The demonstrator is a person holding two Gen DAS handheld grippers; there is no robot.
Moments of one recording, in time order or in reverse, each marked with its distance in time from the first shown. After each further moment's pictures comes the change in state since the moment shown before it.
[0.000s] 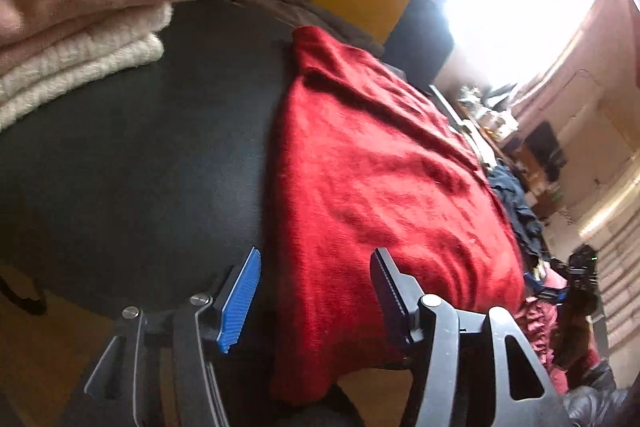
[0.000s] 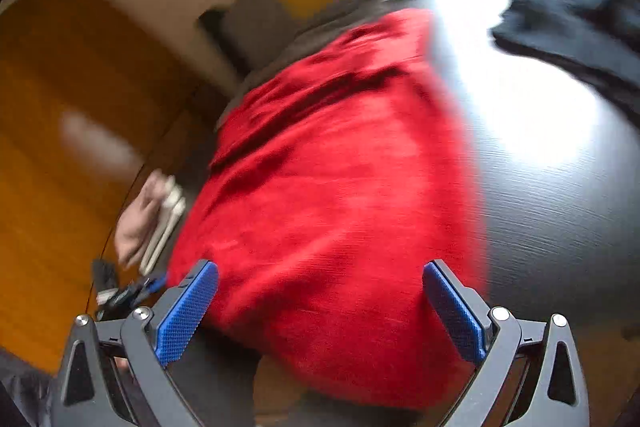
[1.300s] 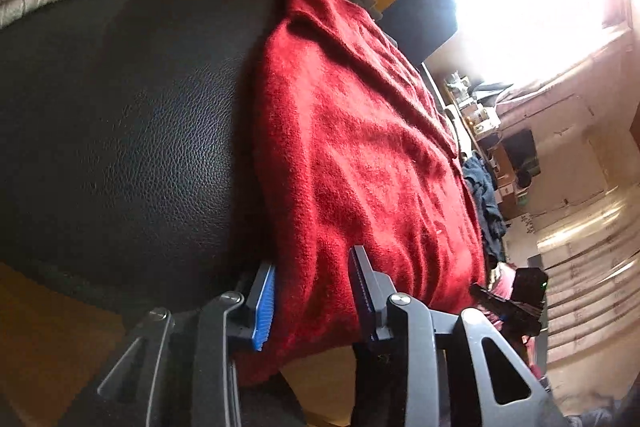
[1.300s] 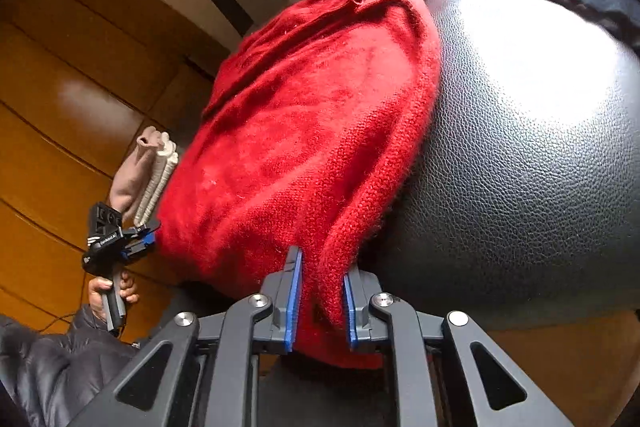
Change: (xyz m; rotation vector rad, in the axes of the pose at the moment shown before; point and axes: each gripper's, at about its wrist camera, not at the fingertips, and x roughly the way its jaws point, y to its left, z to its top) left arm 0.028 -0.003 0.005 -0.149 0.172 -0.113; right arm 0.046 0.012 -0.025 -0.089 0.195 0.021
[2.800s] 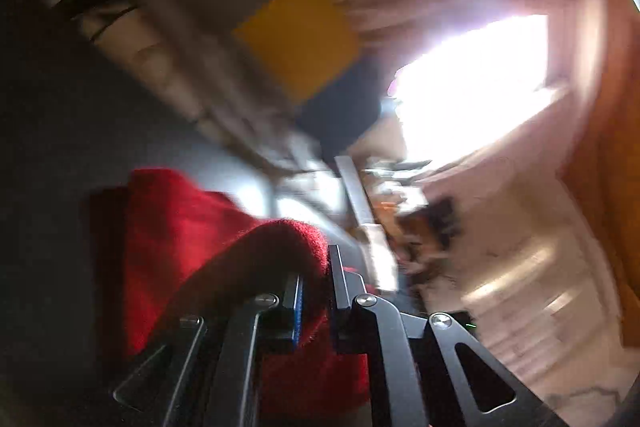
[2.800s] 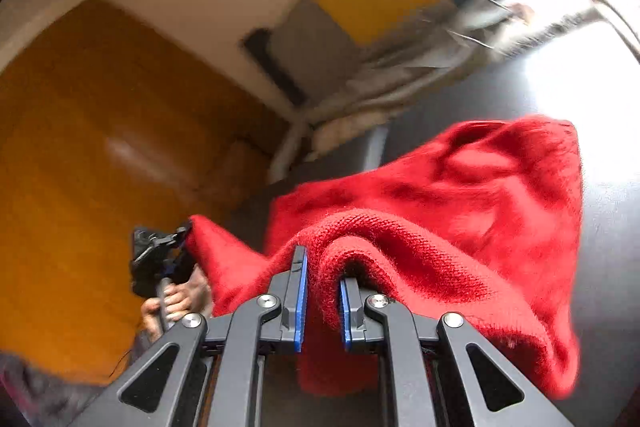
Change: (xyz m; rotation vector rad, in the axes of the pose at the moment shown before) left arm 0.086 -0.027 0.276 -0.037 -0.191 -0.289; right arm 0.058 0.008 0.245 0.049 -0.174 0.203
